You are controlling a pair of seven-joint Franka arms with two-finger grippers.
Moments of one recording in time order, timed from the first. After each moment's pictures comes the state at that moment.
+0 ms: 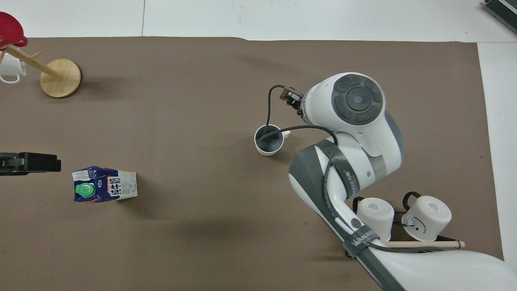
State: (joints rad) left arm 0.16 -0.26 -0.21 -1.81 -0.06 1.60 -0.04; right arm 0.31 0.28 0.08 -1.66 -0.13 2.14 0.99
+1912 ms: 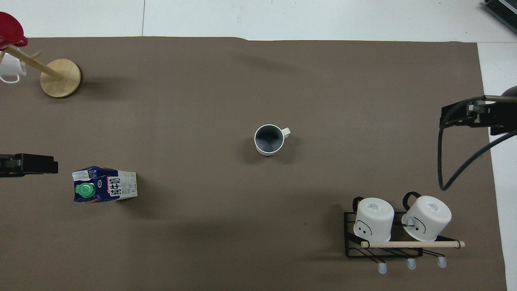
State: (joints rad) left arm 0.17 -0.26 -0.20 -1.80 -0.06 1.58 -0.04; right arm -0.05 0.02 0.09 -1.49 -0.06 1.54 0.20
